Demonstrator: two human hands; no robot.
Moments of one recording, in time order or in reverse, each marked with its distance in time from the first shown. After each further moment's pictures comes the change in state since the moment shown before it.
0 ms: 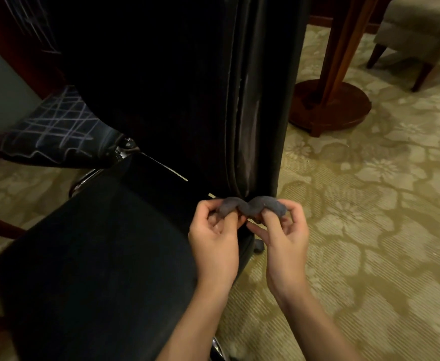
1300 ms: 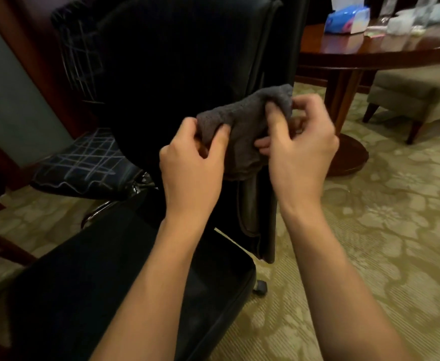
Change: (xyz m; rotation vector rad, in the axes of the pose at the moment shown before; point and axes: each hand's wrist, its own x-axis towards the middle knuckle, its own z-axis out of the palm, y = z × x) left_hand 0.044 0.153 0.014 0.506 0.034 0.756; right_hand 0.045 -0.158 0.087 -0.364 0.021 -0.814
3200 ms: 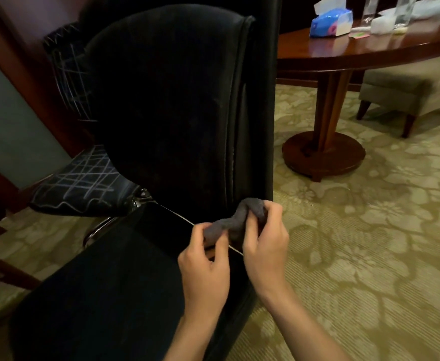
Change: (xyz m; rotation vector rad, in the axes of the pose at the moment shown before) left_hand -0.108 -0.061 0.012 -0.062 -0.116 -0.265; right_hand -0.114 0.094 0.002 -0.188 -0.083 0.071
